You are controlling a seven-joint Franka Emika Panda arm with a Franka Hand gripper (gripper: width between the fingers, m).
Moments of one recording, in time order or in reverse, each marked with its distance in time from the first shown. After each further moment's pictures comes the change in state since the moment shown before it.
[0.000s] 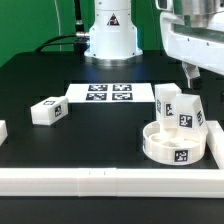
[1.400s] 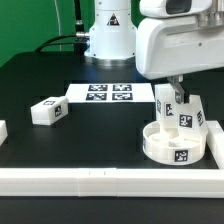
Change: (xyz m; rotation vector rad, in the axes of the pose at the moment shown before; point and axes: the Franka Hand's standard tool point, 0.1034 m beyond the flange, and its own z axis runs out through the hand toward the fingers) arm 0.004 0.008 0.006 -0.054 0.063 -1.470
